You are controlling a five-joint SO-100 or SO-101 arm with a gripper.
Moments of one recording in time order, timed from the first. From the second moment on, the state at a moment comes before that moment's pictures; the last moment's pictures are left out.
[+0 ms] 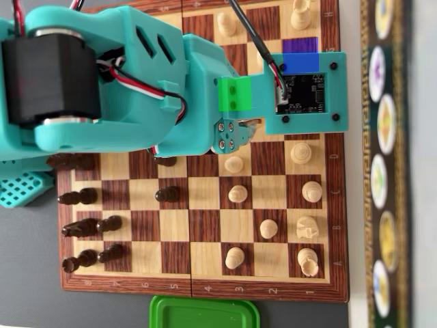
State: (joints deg) arm -6.1 82.6 84.4 64.7 96.9
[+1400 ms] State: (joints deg) arm -14.6 93.9 101.5 58.1 97.5
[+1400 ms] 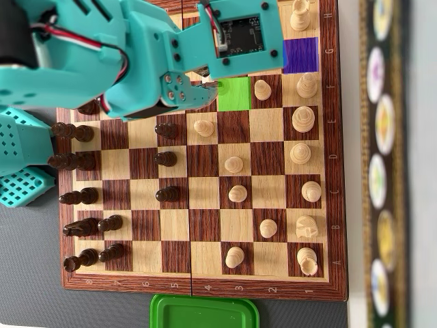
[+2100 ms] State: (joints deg) arm -14.3 90.1 101.5 55.4 97.5
